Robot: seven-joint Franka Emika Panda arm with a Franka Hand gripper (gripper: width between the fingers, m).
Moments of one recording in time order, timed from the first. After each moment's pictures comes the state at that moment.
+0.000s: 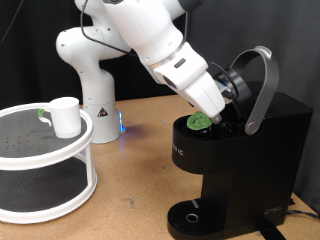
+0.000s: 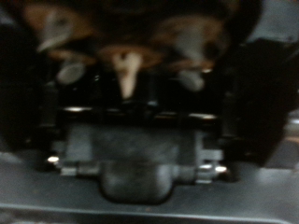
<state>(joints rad) 0.30 -0.07 -0.25 -2.25 0.73 2.12 -1.18</state>
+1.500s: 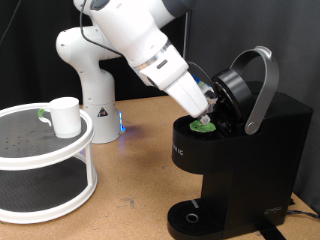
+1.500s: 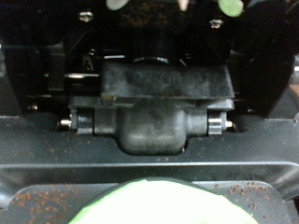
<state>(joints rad) 0.29 -0.14 -0.24 -2.38 0.83 2.28 -1.21</state>
